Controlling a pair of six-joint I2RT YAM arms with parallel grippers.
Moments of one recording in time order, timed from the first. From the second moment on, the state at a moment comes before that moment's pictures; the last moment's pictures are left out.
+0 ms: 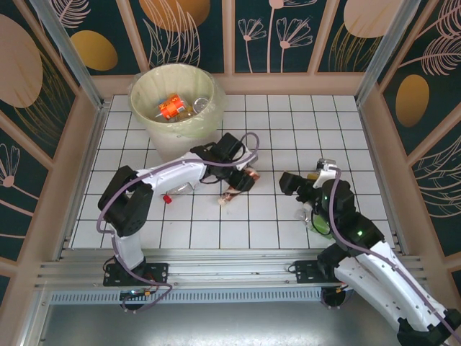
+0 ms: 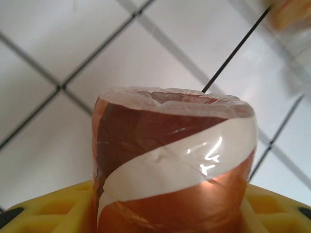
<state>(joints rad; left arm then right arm) -0.78 1.85 1.37 -0.52 0.32 -0.09 0.60 0.49 0.58 -0.43 0.18 0.60</state>
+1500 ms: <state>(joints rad) -0.36 1.65 1.77 -0.20 -0.16 -0.35 0.60 0.43 0.53 -0.36 0.24 0.63</state>
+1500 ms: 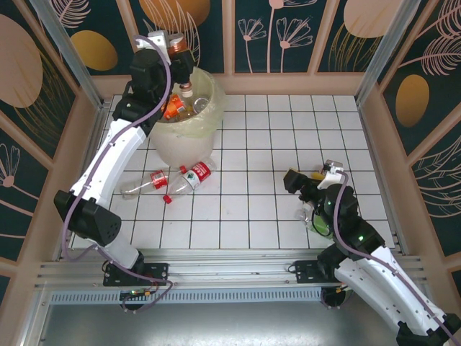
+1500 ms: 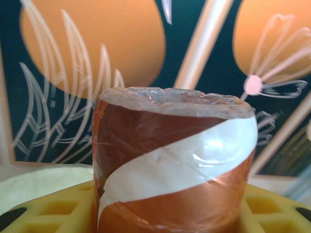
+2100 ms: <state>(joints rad) -0.30 1.78 1.66 0.08 -0.27 -0.28 0.60 0.43 0.51 -0.36 0.23 0.66</state>
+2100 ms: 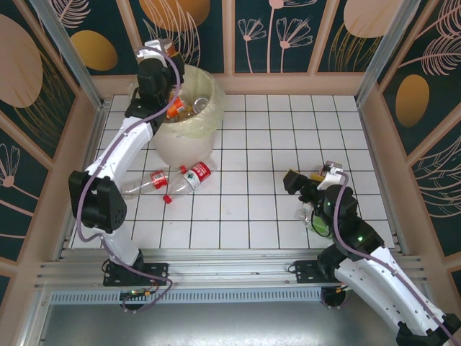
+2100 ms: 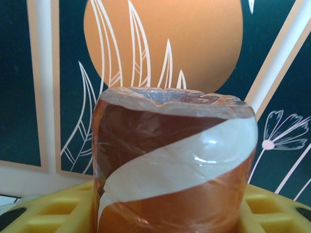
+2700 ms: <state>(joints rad) -0.30 1.91 1.70 0.09 -0.24 -0.21 0.60 0.42 0.50 -0.36 0.23 0.66</state>
